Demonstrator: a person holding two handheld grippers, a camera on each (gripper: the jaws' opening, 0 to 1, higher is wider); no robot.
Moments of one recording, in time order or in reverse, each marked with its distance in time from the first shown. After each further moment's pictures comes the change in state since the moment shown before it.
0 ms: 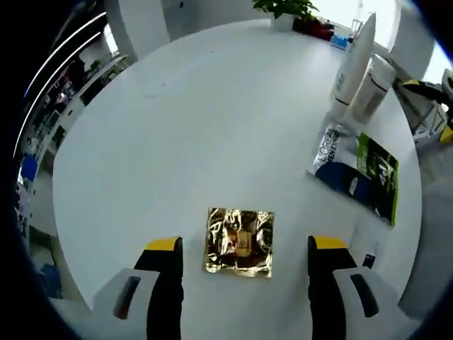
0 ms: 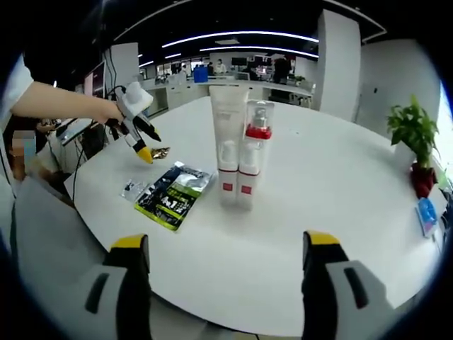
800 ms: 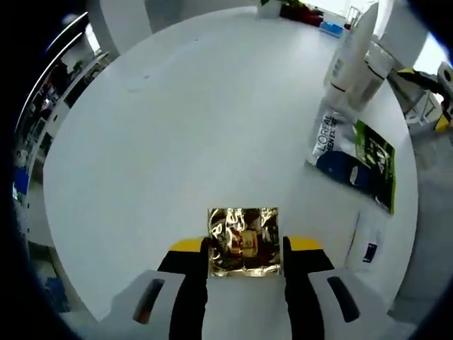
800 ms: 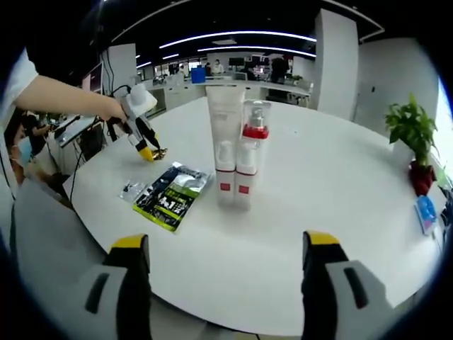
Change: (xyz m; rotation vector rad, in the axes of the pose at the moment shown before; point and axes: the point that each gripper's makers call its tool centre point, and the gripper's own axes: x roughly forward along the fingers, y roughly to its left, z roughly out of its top) left arm 0.002 0.002 -0.004 0.047 0.076 -0.063; right arm 0.000 -0.002 0.000 0.009 0.000 -0.009
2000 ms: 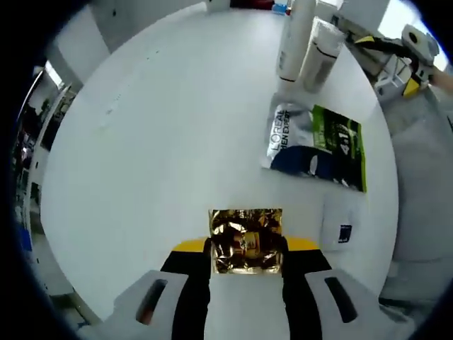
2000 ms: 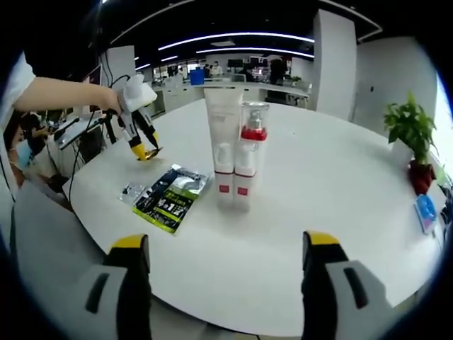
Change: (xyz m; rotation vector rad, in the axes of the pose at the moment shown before) left arm -0.019 -0.036 0.016 0.276 0.075 -0.106; right arm -0.001 0.000 0.002 0.005 -0.012 -0.003
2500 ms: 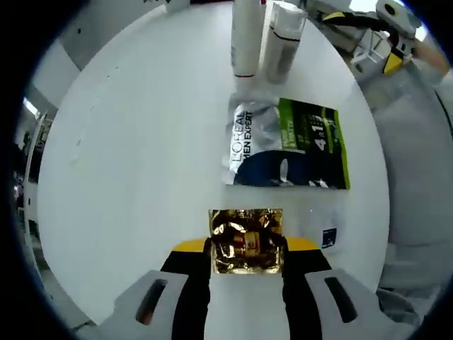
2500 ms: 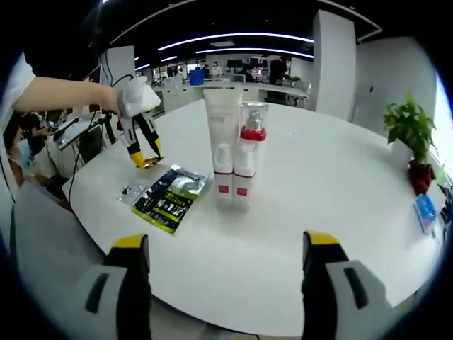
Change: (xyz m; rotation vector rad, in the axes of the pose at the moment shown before) left arm 0.015 -0.032 0.016 0.139 0.052 -0.072; right arm 0.000 -0.001 0.000 0.003 0.000 -0.004
